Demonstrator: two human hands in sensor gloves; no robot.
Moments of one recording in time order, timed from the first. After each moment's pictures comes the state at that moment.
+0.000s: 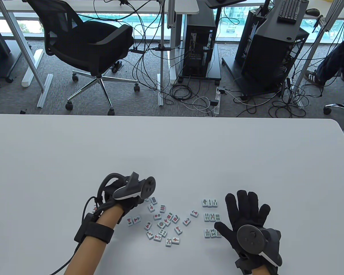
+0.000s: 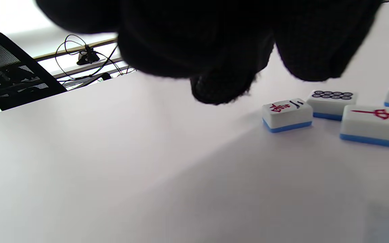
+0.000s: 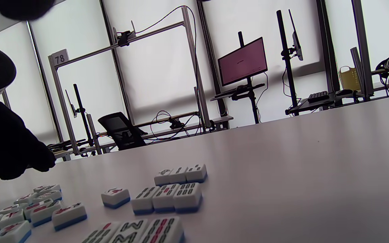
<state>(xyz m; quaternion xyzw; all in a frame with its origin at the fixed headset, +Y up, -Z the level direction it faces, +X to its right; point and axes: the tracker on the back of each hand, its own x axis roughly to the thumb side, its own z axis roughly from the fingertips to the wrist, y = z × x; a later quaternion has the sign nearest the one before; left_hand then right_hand) -0.119 -0.728 -0.361 -0.07 -0.18 -0.14 0.97 0.214 -0.714 -0.235 0.12 -0.09 0.98 0.15</state>
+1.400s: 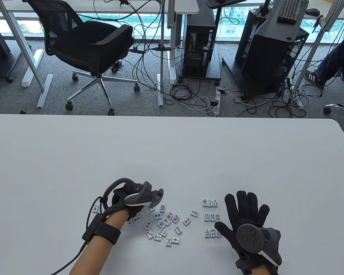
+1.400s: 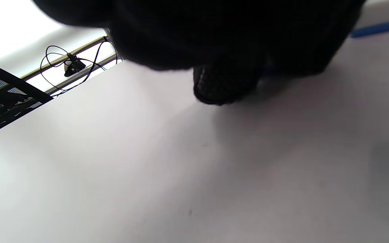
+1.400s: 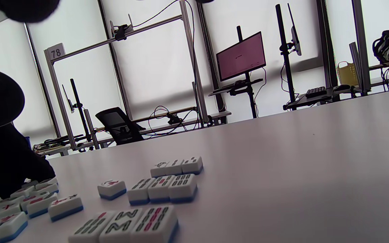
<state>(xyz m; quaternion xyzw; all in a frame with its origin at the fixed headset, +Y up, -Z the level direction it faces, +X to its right) -0.112 -0.757 -0.356 -0.09 -0.20 -0.23 0.95 0.214 -0.716 -0.236 0.12 -0.08 0.98 0.15</state>
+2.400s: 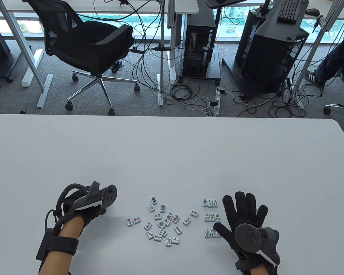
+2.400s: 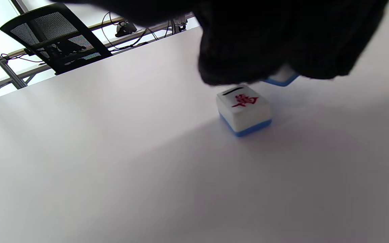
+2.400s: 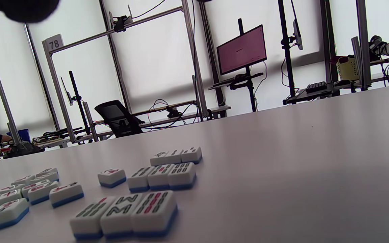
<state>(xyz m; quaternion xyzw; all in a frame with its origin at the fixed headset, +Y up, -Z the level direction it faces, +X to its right) -0.241 -0.745 -0.330 -0.13 -0.11 -0.16 0.97 0.212 -0.718 -0.236 0.12 -0.07 0.98 0.14</state>
